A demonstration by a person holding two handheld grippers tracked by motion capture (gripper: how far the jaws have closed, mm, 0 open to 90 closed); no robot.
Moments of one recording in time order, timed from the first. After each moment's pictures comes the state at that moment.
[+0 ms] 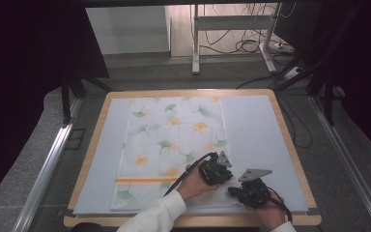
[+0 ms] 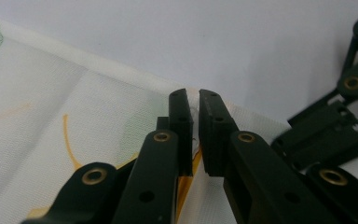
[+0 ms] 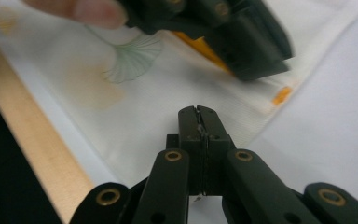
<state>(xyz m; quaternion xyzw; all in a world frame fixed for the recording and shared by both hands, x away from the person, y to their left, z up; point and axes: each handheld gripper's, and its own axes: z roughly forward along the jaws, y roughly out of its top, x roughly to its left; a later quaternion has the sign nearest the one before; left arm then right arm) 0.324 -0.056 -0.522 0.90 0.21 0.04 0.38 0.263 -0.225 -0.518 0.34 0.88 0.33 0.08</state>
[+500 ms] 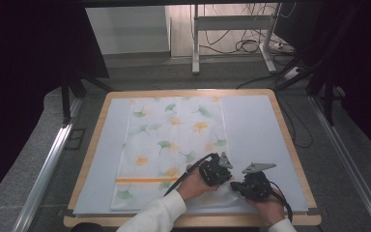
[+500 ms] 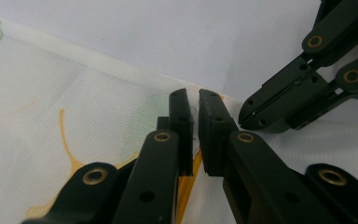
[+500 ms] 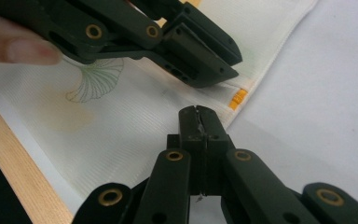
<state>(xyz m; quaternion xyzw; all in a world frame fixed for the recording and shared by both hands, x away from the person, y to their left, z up) 0.321 -0.058 -0.521 0.91 0.21 0.06 0.36 0.280 -0.233 -0.520 0.40 0.85 0.34 0.06</state>
